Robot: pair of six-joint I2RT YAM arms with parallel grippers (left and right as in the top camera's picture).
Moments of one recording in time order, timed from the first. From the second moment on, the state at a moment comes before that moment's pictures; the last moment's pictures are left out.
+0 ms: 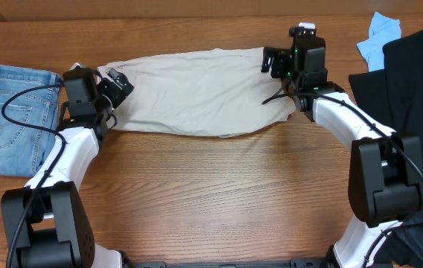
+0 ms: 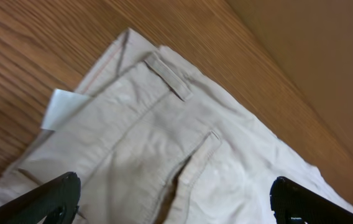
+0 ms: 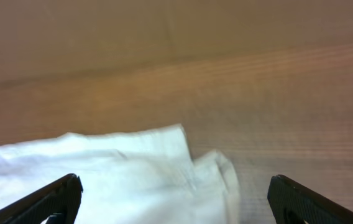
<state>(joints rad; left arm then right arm) 0.11 1.67 0.98 0.00 0.08 -0.69 0.17 1.95 1.26 0.12 0.02 0.25</state>
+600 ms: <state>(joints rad) 0.08 1.68 0.98 -0.06 0.11 -0.45 0.09 1.93 1.27 -0.48 -0.29 0.25</state>
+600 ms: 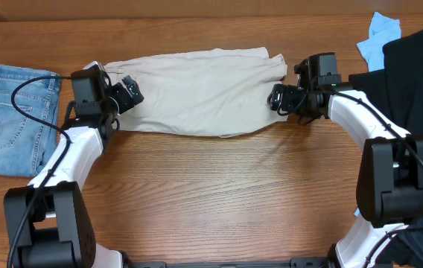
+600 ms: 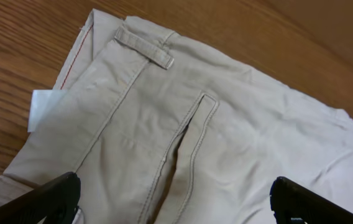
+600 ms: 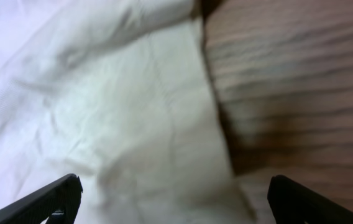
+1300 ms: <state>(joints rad) 0.08 1.85 1.05 -0.29 0.07 -0.41 0.09 2.01 1.30 -0.75 -0.28 0.31</state>
